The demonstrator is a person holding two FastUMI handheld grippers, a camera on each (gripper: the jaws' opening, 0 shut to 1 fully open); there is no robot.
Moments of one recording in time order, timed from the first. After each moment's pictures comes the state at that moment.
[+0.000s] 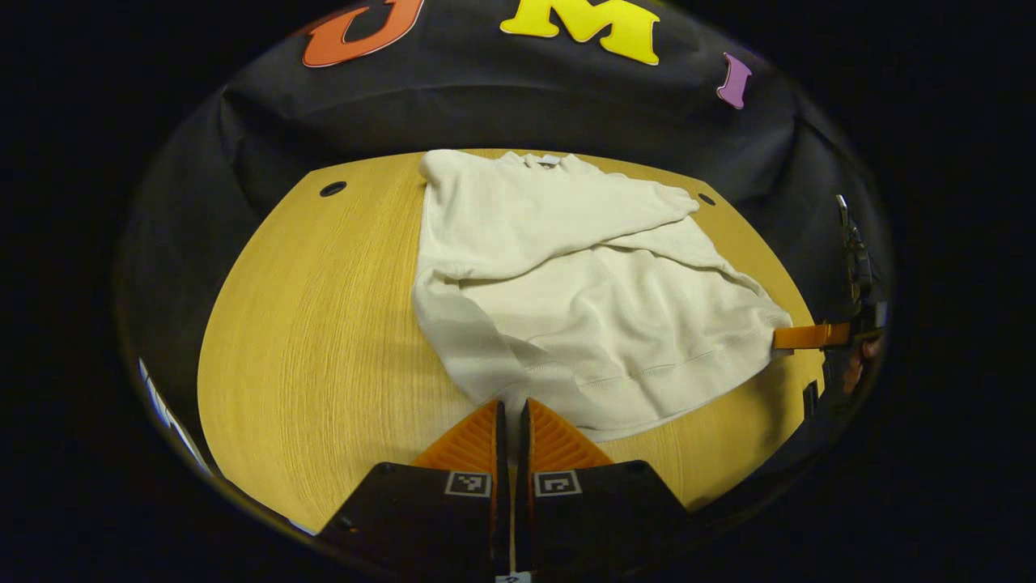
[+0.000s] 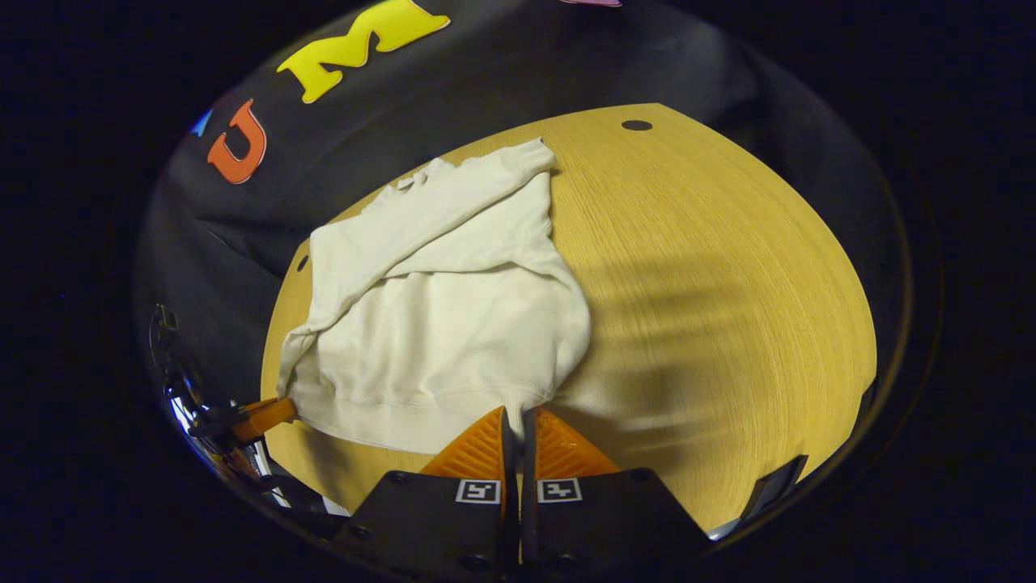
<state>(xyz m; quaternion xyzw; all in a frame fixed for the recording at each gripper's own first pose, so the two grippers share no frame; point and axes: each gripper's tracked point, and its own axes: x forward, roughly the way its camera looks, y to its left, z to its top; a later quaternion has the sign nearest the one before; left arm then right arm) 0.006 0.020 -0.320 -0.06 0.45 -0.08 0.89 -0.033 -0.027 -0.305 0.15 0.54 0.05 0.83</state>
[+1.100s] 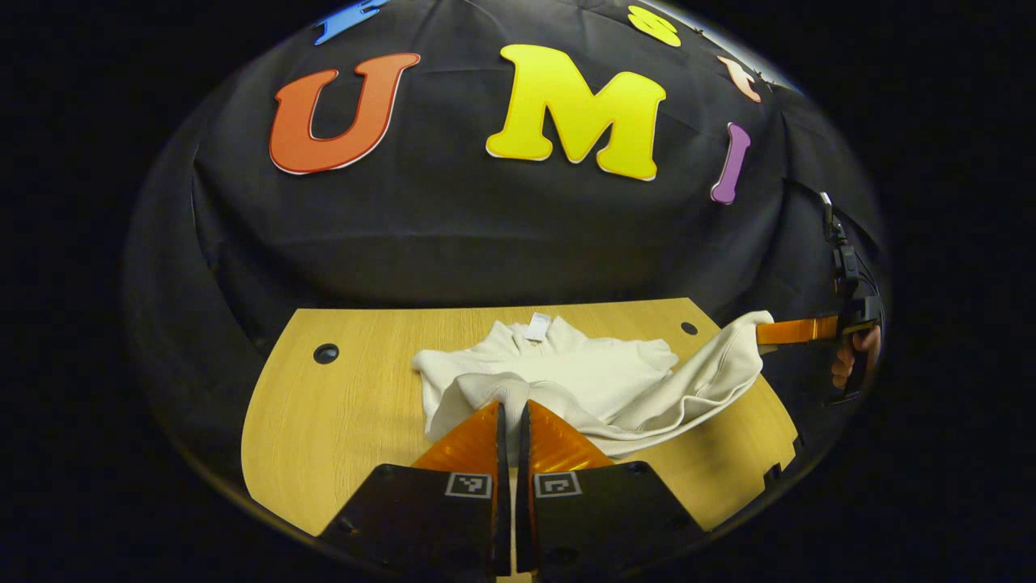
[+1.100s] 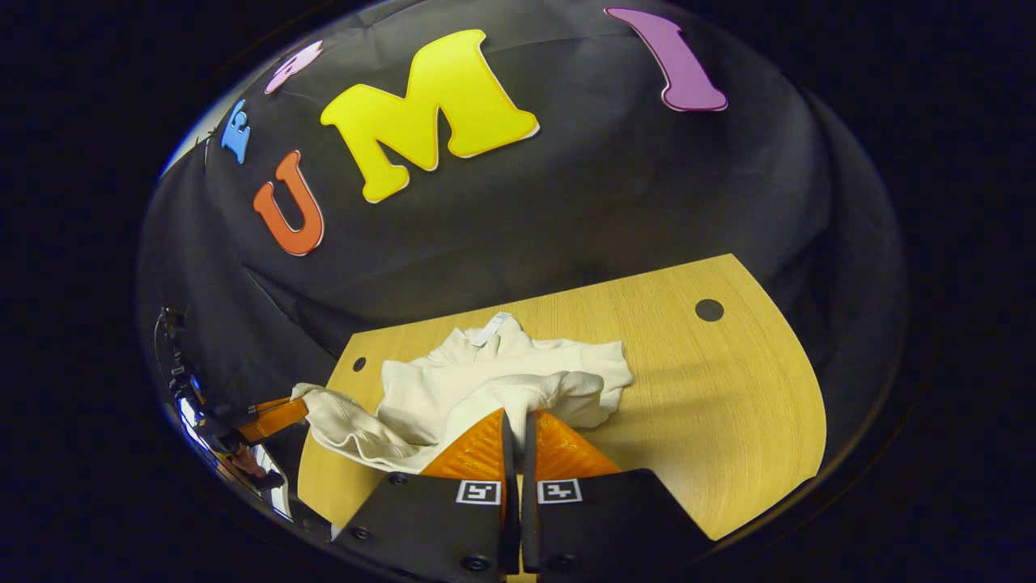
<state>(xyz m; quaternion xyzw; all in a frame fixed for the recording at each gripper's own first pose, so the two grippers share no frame) 0.174 0.043 -0.200 -0.08 0.32 -0.09 0.94 0.179 0.015 -0.135 0.13 0.40 0.12 0.90</state>
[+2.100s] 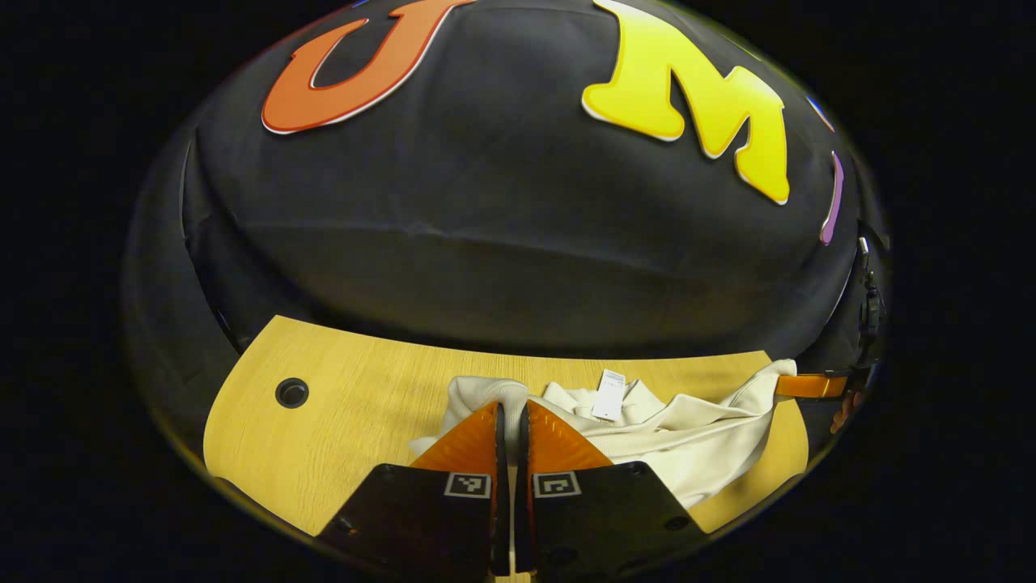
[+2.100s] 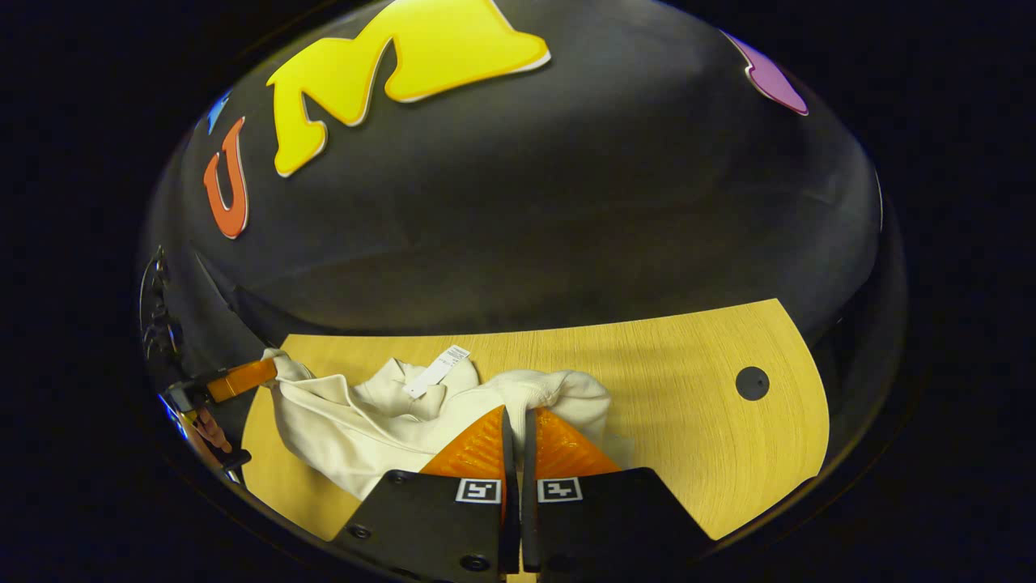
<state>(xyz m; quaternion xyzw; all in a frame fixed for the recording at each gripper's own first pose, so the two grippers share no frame) 0.356 0.066 -0.325 -0.10 0.34 -0.01 0.94 0.350 0.037 -0.275 0.05 0.41 0.10 0.91</state>
